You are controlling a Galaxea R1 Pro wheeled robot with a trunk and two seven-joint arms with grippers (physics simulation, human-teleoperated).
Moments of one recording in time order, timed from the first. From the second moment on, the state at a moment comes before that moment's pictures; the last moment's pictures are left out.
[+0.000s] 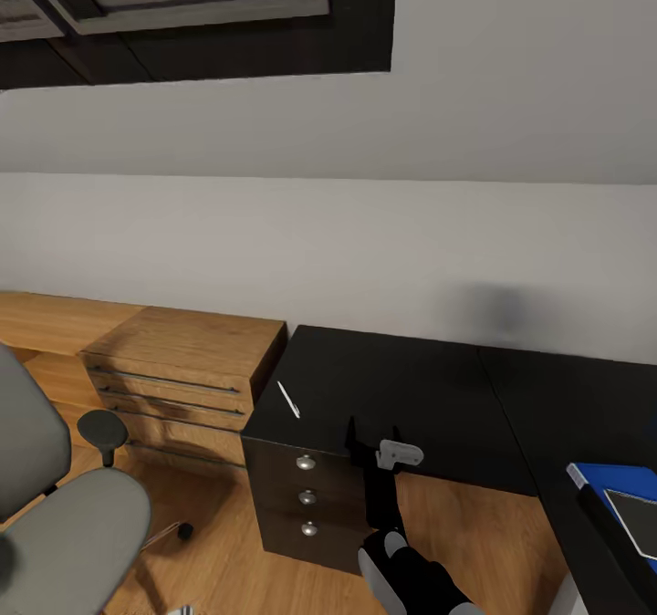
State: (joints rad) left arm 0.08 -0.15 0.35 -1.03 -0.07 0.11 0.00; right arm -0.49 0.17 0.50 -0.58 -0.33 -0.74 -0.38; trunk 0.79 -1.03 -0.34
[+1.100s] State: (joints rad) left arm 0.08 -0.16 0.30 -1.00 -0.08 -0.02 0.00; right arm -0.49 0.17 0.50 -0.55 -0.26 -0.74 -0.39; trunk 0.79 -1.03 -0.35
